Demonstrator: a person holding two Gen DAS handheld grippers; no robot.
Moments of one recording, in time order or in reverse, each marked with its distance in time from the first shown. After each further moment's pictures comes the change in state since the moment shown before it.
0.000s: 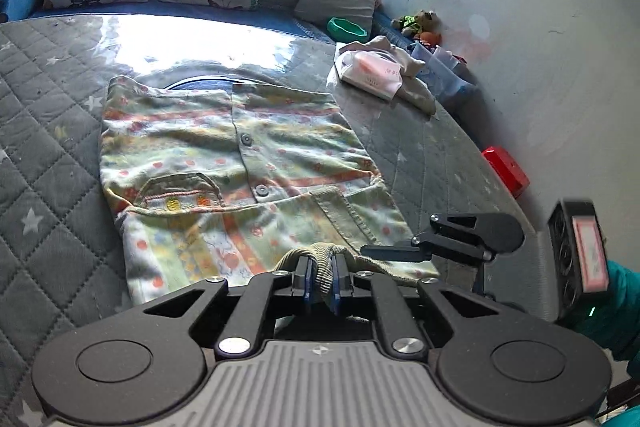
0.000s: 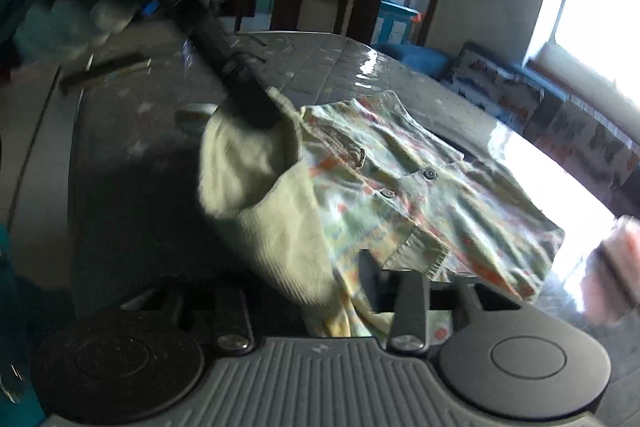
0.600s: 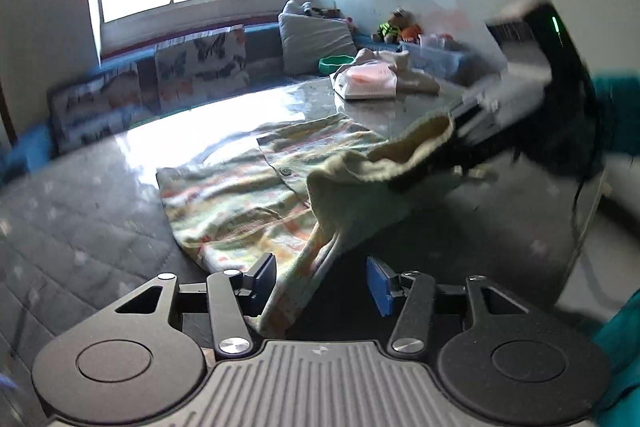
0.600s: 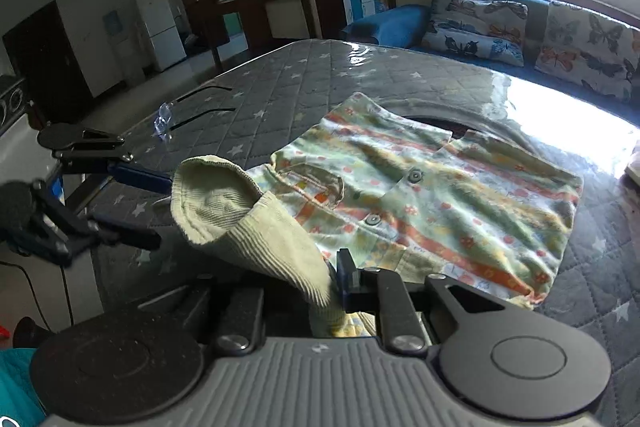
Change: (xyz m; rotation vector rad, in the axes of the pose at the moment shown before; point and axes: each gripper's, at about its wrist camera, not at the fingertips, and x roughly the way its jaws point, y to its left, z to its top) left arm -0.027 -0.020 -0.062 0.490 -0.179 0.247; right arm 0.001 -0.062 0.038 0.322 0.018 0.115
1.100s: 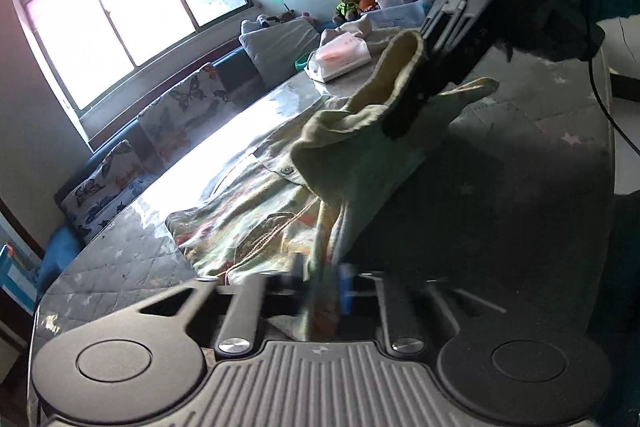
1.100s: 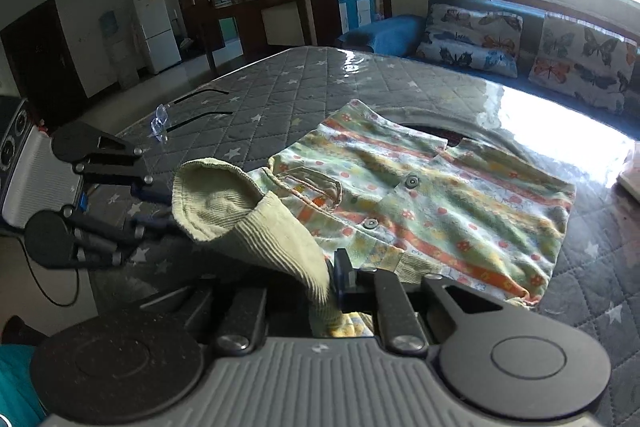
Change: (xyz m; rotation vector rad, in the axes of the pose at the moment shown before) left arm 0.019 -0.014 -0.023 0.306 -0.017 0.068; right arm -0.005 0.014 -0.010 -0.034 -0.034 -0.041
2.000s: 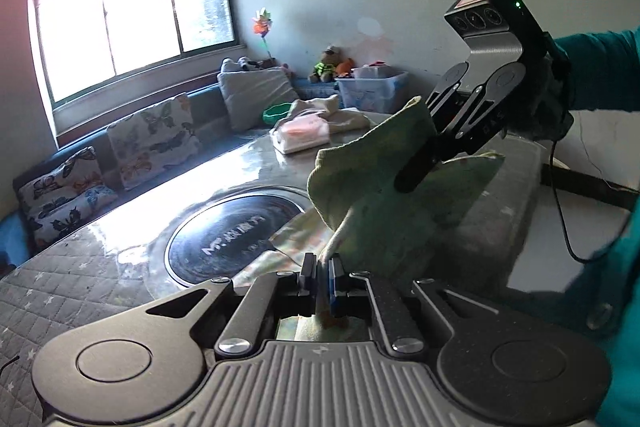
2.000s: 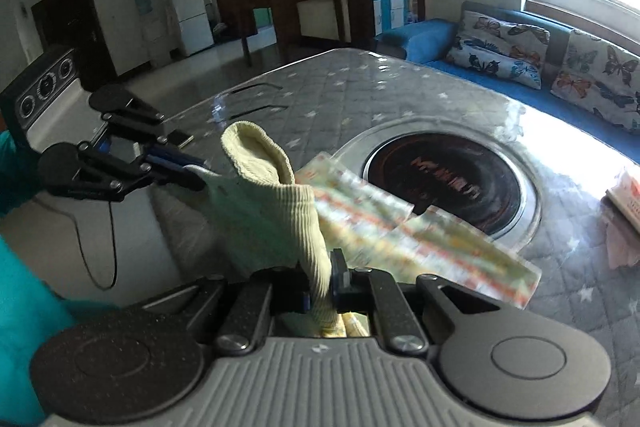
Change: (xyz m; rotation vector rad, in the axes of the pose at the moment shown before) left arm -0.070 0.021 0.037 -0.189 -0.140 -0.172; right arm -0.082 0.023 0.012 -0.062 0.036 0.072
